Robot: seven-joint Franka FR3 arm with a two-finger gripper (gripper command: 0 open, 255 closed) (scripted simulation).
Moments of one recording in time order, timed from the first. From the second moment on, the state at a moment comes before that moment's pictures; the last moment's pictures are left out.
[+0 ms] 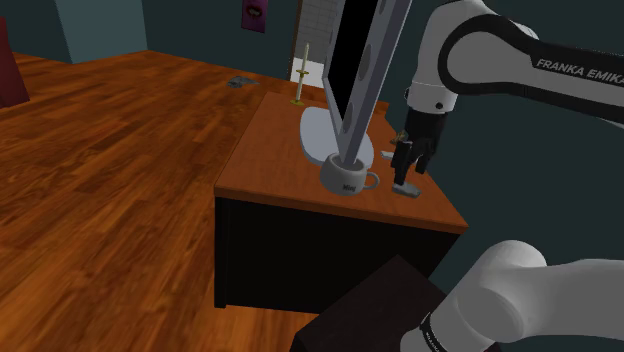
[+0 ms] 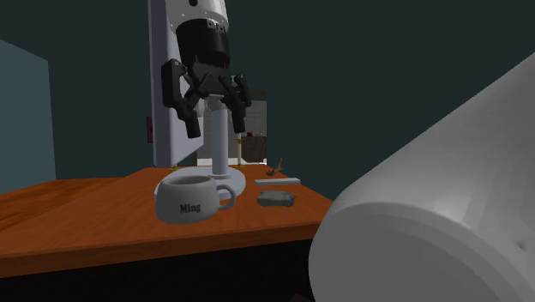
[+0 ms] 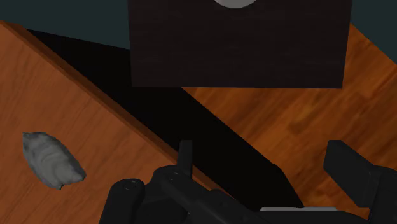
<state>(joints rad) -0.02 -0.82 0.05 -2.40 -0.05 1.43 0.02</state>
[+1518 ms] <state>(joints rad) -0.02 -0.72 -0.64 -2.61 -0.39 2.09 -0.72</state>
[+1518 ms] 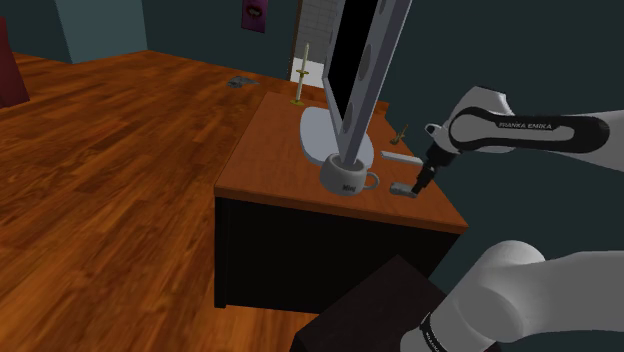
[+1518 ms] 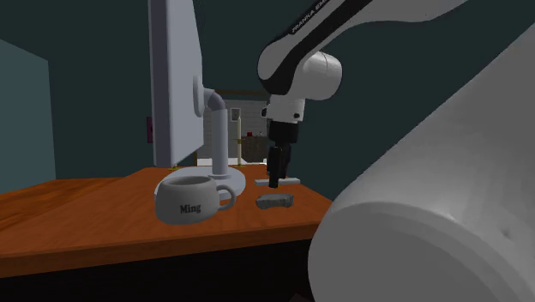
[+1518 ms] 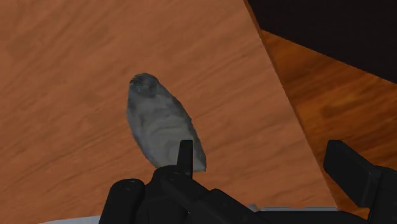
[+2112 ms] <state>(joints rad) 0.15 -0.52 -0.93 -2.51 -0.33 2.31 -0.99</state>
